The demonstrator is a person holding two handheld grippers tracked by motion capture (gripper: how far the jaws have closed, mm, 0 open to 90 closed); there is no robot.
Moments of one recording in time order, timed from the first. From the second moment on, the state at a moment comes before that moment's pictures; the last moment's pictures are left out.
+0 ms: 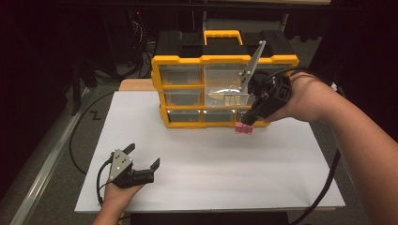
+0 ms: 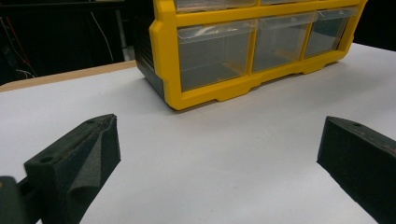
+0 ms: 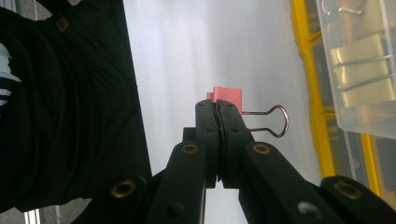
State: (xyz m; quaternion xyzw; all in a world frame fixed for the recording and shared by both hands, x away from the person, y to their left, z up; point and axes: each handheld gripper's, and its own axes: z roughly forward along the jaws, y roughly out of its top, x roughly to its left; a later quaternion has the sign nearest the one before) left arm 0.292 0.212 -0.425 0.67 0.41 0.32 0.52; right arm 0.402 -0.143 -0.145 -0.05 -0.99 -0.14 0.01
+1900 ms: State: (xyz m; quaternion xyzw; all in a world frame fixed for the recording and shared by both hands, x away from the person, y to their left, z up) left arm 0.291 0.216 -0.424 0.67 0.42 0.32 0.53; right arm 0.450 -0.103 -0.059 -0.06 -0.99 -0.15 -0.05
